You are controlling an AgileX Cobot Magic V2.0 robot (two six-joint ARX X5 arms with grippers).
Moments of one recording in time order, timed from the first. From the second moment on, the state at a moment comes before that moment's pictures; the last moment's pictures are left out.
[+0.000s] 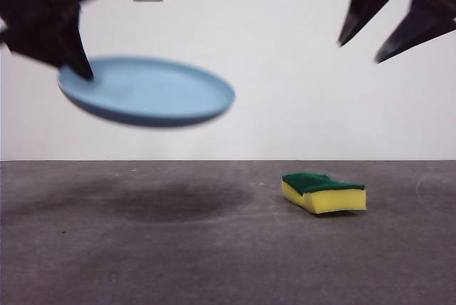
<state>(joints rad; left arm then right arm) -0.18 1.34 1.10 -0.51 0.28 -0.07 0.31 1.30 1.12 -0.61 -0.24 -0.01</state>
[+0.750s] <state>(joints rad) -0.18 1.16 1.10 -0.71 0.28 -0.03 0.42 1.85 1.25 -0.57 -0.05 -0.05</state>
